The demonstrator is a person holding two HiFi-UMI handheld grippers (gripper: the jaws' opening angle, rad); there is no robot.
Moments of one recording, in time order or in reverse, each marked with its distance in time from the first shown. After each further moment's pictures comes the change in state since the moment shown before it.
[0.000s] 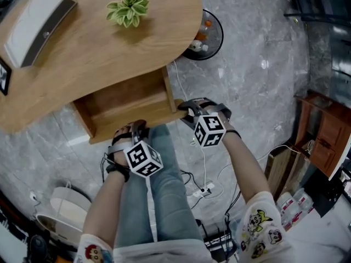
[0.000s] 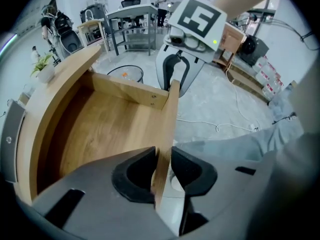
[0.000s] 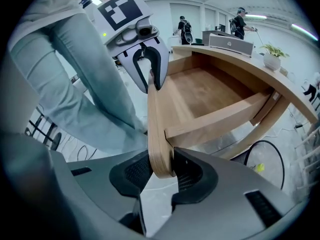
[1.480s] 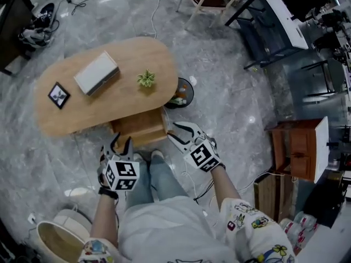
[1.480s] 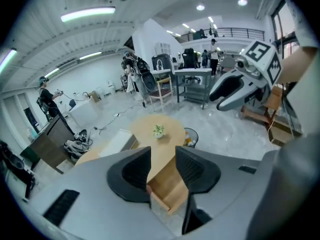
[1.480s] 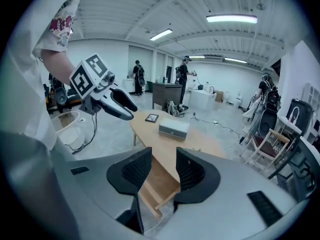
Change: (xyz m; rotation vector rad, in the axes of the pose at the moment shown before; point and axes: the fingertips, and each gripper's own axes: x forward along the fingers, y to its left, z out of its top) left arm -0.414 0.089 0.028 -0.432 -0.440 0.493; right arm -0.357 -0.012 0.269 0.311 -0.412 -0.522
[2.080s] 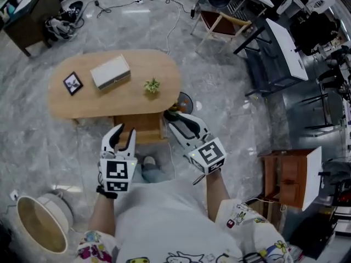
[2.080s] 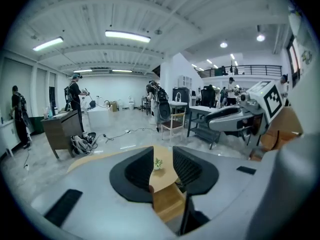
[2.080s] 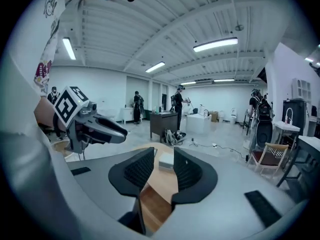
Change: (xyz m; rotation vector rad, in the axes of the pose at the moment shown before) left arm -0.128 -0.019 0.099 -0.301 -0.329 0.106; right arm -0.105 -0.013 0.120 0.075 -0.324 -0.022
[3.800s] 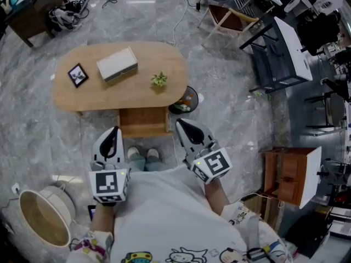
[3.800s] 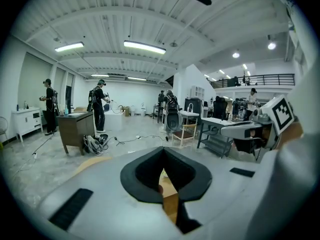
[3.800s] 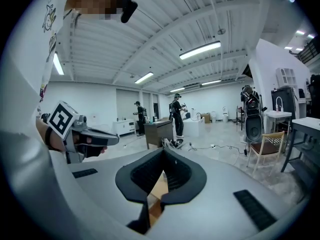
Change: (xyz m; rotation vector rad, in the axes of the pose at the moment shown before) left arm -0.059 0.063 0.021 -0.111 -0.112 0.116; right arm 0.006 0.033 0.040 0.148 -0.109 -0.068
